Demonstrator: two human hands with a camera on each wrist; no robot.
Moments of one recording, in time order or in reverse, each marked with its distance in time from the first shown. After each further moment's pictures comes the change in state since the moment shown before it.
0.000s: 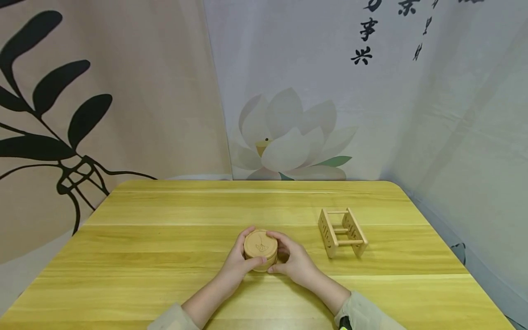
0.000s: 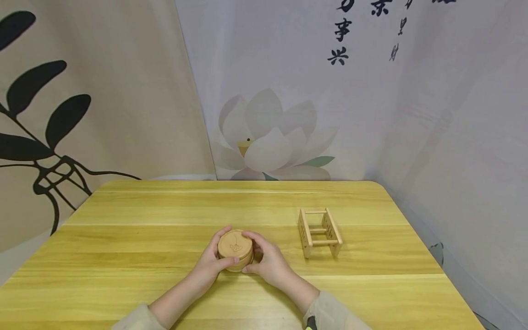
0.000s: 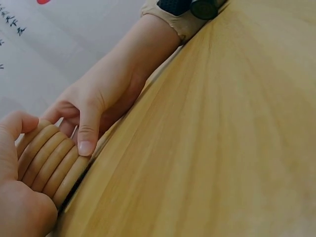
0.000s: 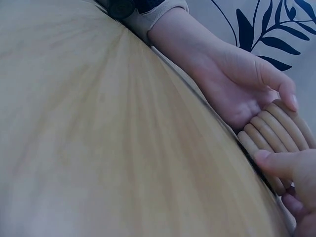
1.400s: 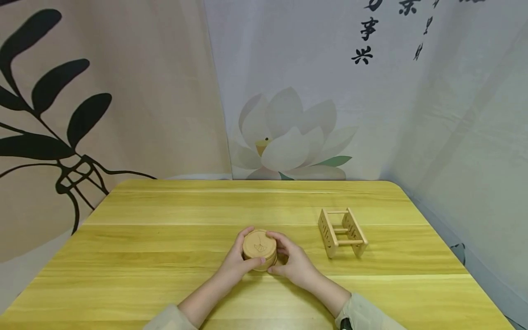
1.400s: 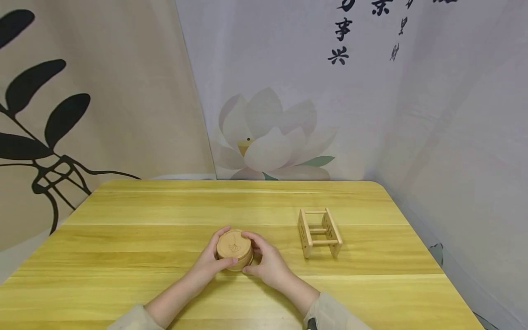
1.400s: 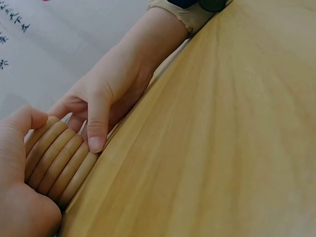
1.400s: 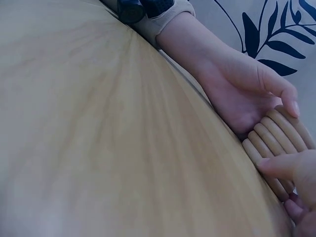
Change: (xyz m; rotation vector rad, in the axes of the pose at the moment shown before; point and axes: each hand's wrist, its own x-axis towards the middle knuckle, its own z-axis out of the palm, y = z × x) left_hand 0.000 -0.001 -0.007 0.130 -0.023 0.021; right_hand 0.000 0.004 0.004 -0.004 -0.002 0.010
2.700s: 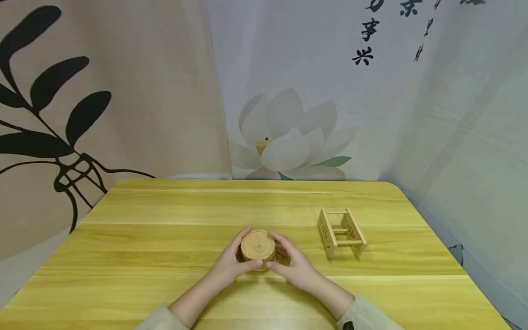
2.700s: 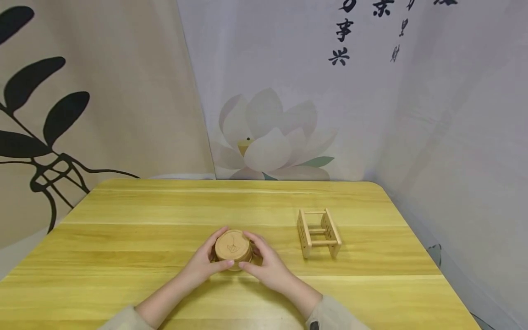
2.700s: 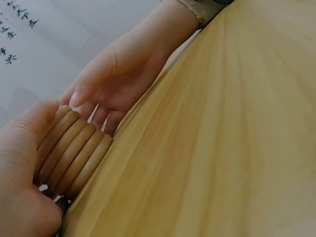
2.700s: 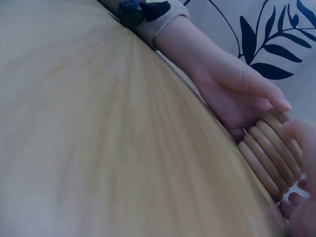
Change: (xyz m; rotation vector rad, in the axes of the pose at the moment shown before) left_hand -0.007 0.002 -0.013 0.157 0.004 0.043; right_hand -0.008 -0.004 -0.003 0.105 -0.056 -0.081
